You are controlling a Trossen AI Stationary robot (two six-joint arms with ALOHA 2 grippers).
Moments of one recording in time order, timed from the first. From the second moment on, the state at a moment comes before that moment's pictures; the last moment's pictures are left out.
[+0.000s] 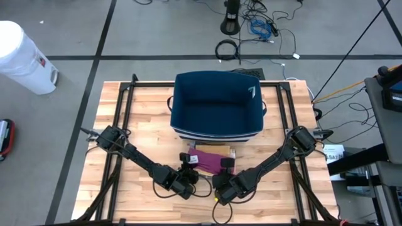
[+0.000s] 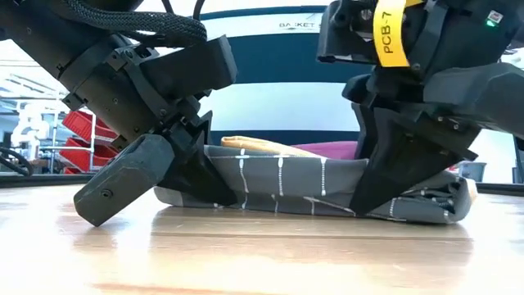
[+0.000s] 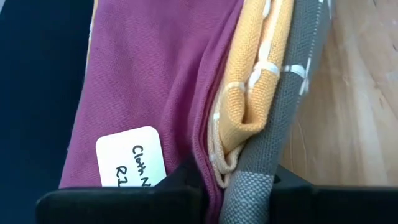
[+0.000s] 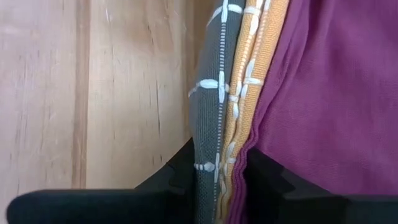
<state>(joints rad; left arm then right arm) -0.53 2.03 1.10 -0.23 -0.73 -0.21 0.59 2.05 1.32 -0.63 0.46 0.53</state>
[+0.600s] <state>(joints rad) -0.54 2.03 1.10 -0.22 -0.73 -0.20 0.61 2.05 1.31 -0.66 0.46 0.56</state>
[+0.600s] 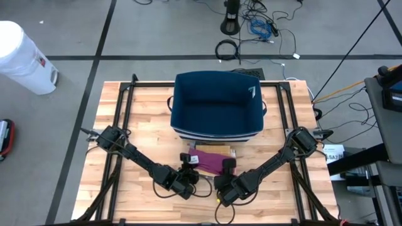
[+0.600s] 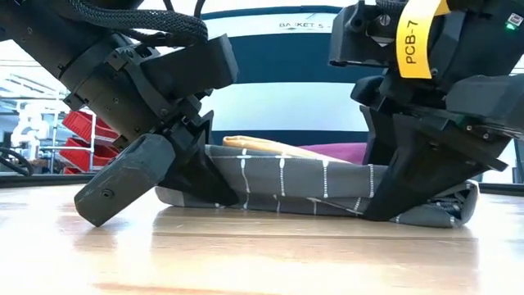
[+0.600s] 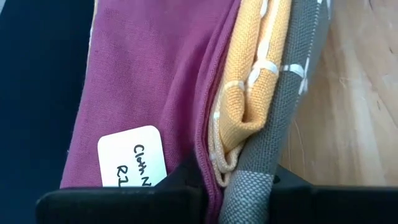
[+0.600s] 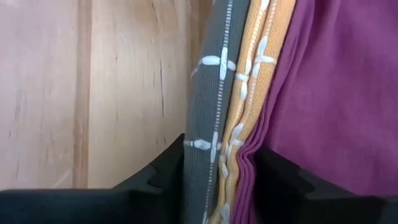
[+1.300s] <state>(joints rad) -0.57 1.96 1.09 -0.20 -0.80 -0.12 0.63 2.05 1.36 -0.82 0.60 0.56</state>
